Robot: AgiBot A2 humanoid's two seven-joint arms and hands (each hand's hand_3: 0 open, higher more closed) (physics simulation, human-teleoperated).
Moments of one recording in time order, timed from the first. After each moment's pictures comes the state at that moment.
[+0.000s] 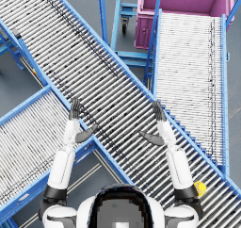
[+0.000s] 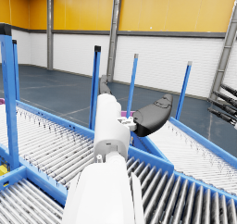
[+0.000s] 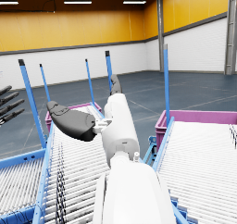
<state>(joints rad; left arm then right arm) 0.29 1.21 0.20 -1.80 1.00 0.10 0.10 0.29 -1.21 0.20 1.80 1.00 0.10 -0.10</state>
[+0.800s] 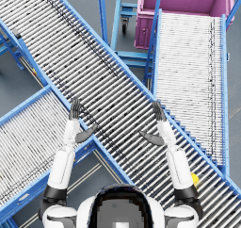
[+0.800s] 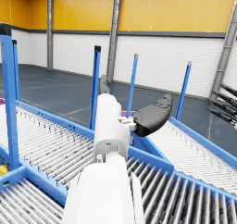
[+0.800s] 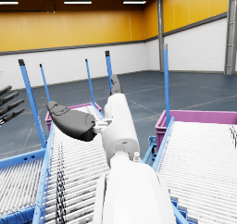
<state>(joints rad) 0.29 1.21 0.20 -1.80 1.00 0.10 0.10 0.29 -1.21 0.20 1.80 1.00 0.10 -0.10</state>
